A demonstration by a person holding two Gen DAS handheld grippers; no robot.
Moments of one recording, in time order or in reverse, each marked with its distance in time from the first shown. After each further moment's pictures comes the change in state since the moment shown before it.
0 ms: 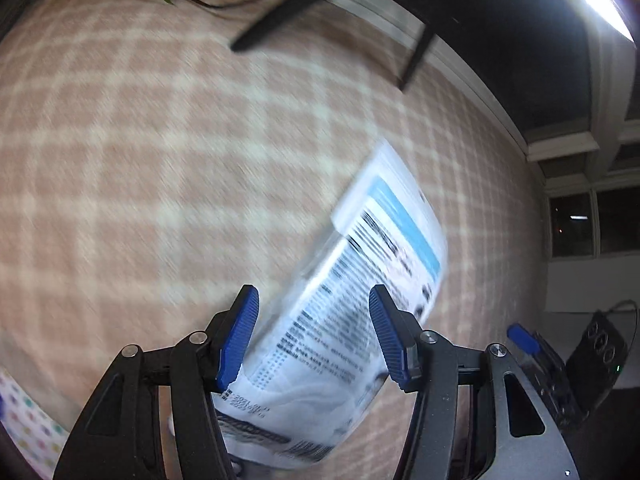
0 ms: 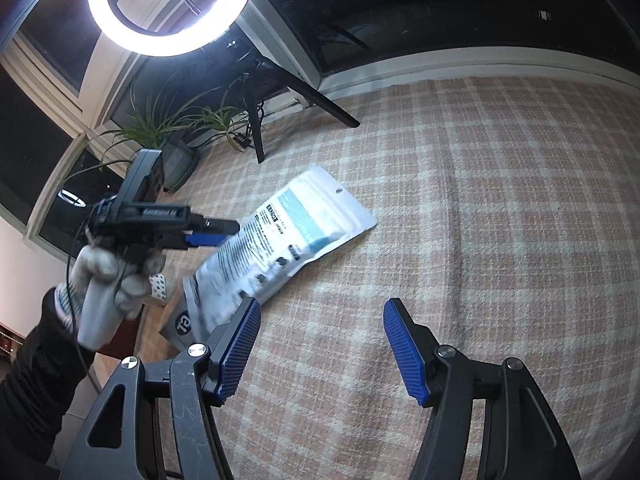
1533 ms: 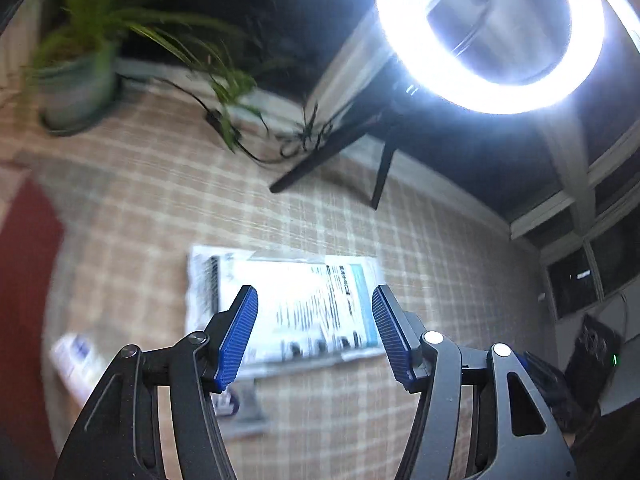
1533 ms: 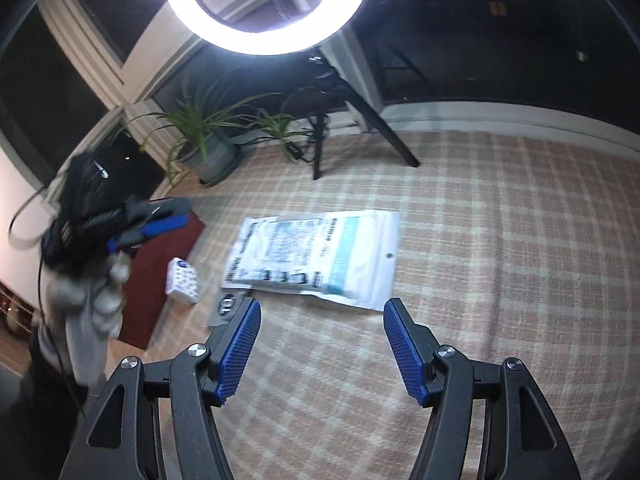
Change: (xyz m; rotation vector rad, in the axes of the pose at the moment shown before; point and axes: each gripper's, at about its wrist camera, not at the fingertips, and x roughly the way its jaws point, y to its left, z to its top) left arm -0.112 -0.001 -0.038 0.007 -0.423 0.059; right arm -0.017 0.061 0.016 -0.168 -0.040 0.023
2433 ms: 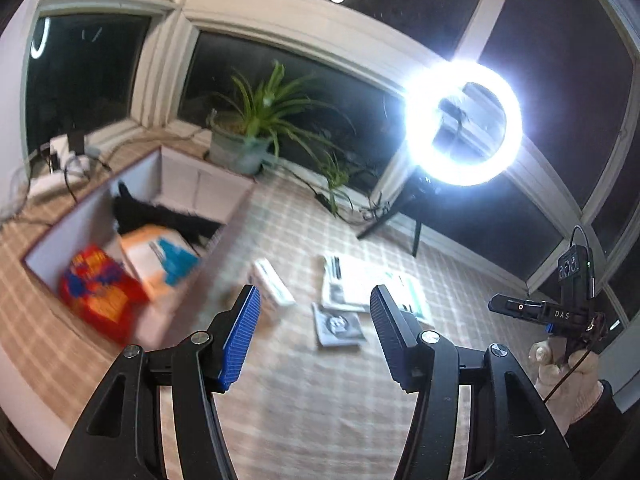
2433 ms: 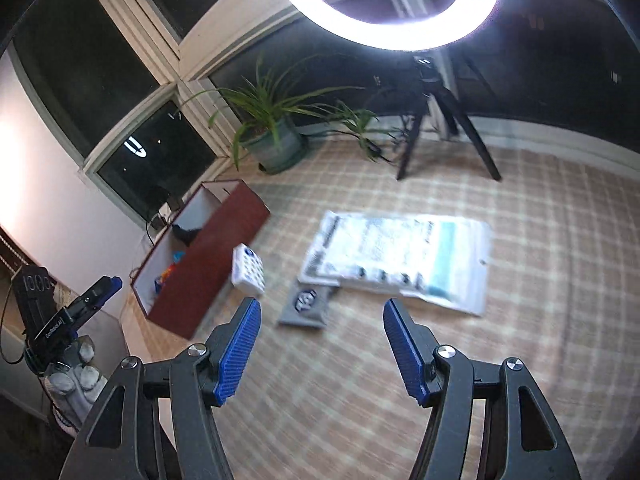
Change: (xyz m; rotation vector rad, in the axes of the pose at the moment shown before) left arm -0.208 0.058 -0.189 -0.050 -0.475 0.143; right arm 0.005 0.092 -0.007 -0.100 0.007 0.103
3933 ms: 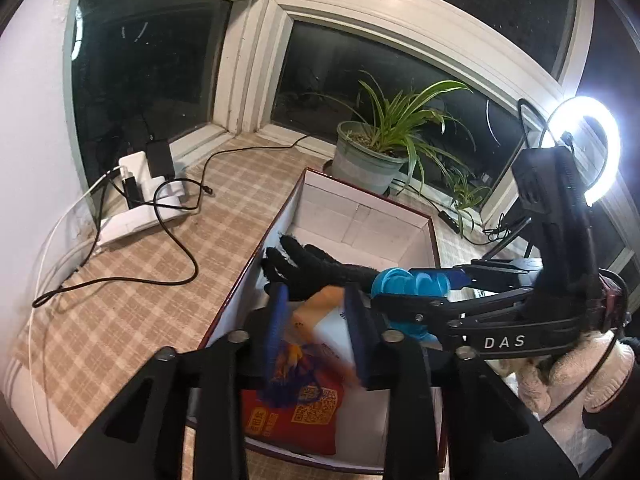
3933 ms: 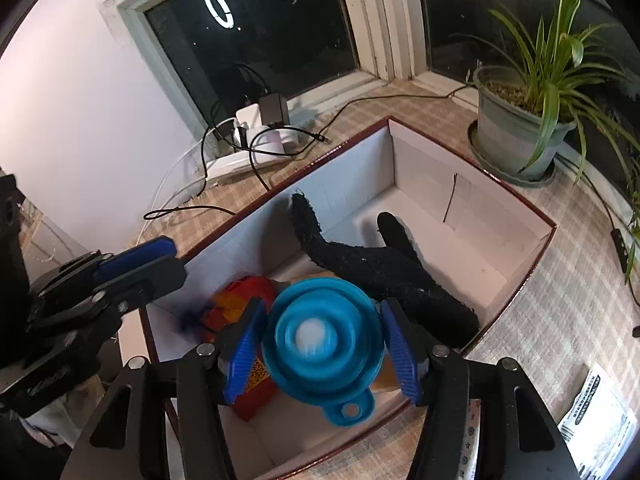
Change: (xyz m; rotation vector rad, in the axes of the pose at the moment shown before) left arm 0.026 0.183 0.086 0.017 0.025 0.208; right arm 0.291 0.299 0.065 -0.445 0.269 0.084
